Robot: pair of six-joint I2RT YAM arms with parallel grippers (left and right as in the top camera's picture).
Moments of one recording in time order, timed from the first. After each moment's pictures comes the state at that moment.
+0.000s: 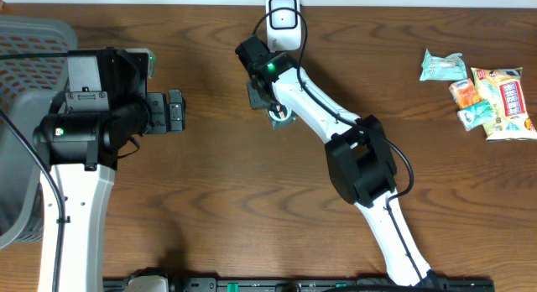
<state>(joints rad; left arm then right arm) 0.02 1.29 1.42 -1.07 0.14 -0.01 0.61 2.50 2.15 -0.96 0.13 0.42</state>
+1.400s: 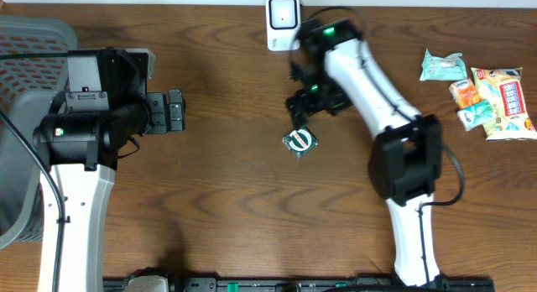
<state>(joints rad) 0.02 1.29 1.42 -1.07 0.14 -0.01 0.38 2.33 2.15 -1.53 -0.18 -0.09</state>
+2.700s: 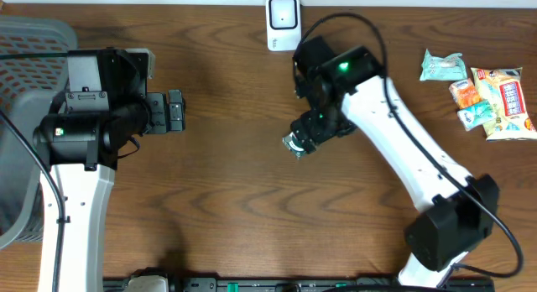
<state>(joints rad) 0.02 1.29 1.42 -1.07 0.14 -0.01 0.53 1.88 1.74 -1.40 0.05 0.06</state>
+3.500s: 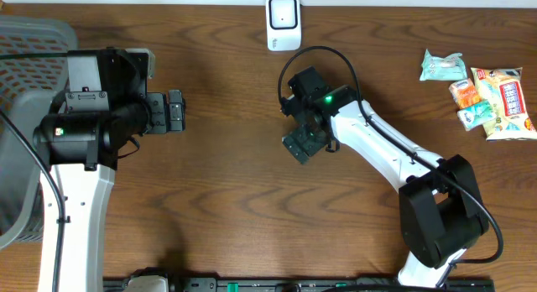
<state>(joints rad) 0.02 1.29 1.42 -1.07 0.14 -0.01 0.54 1.89 1.38 -0.86 0.02 -0.17</state>
